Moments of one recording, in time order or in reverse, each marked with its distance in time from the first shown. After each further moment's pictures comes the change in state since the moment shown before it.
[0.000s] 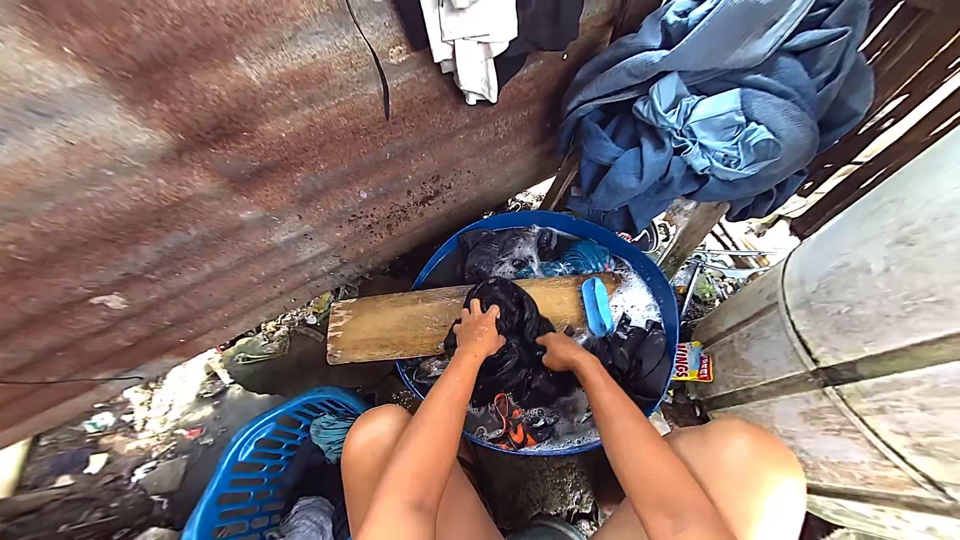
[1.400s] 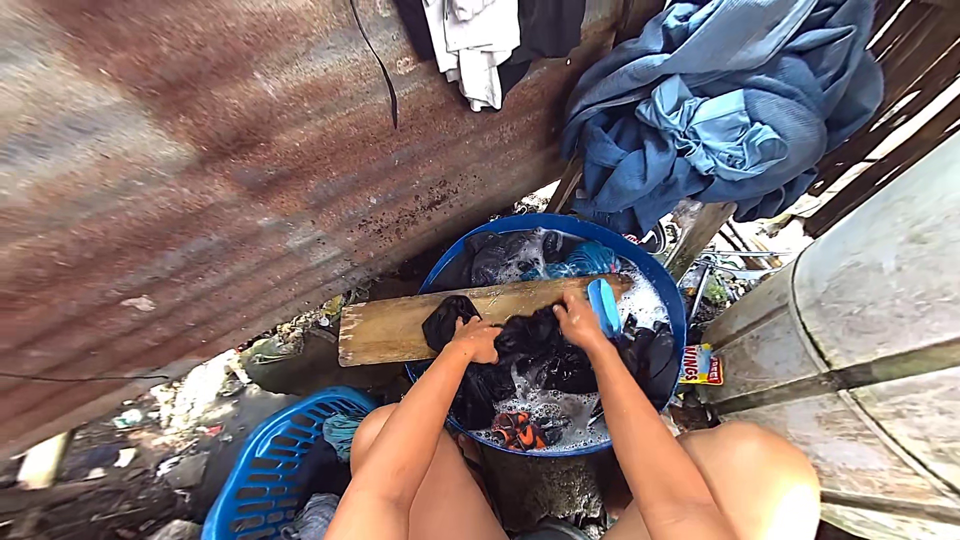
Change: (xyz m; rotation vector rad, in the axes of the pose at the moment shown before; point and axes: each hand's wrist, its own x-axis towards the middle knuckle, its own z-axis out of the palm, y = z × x) left_hand -0.008 -0.016 -0.019 0.283 -0.311 0.183; right_hand 0.006 0.017 -0.022 0.298 0.632 -0.099
